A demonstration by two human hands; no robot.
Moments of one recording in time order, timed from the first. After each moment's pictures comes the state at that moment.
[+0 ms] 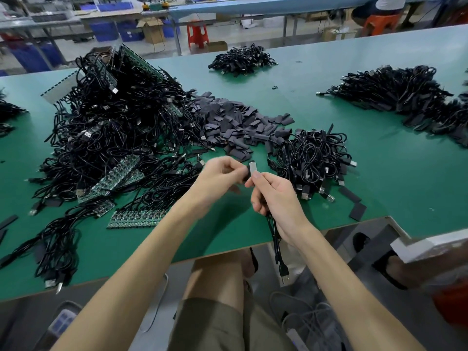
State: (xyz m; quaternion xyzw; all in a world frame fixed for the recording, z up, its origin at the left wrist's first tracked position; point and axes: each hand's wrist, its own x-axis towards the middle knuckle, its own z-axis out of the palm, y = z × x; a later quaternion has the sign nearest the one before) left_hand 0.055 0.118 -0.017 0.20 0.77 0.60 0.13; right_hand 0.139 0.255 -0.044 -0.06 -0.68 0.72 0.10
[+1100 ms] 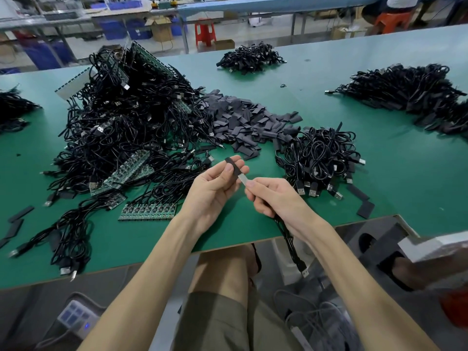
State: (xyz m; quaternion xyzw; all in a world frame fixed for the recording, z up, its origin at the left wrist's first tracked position) left_hand 0.071 0.092 -0.040 0.09 0.45 0.86 0.22; right_hand 0.140 0.256 -0.040 0.06 -0.72 0.70 -0.01
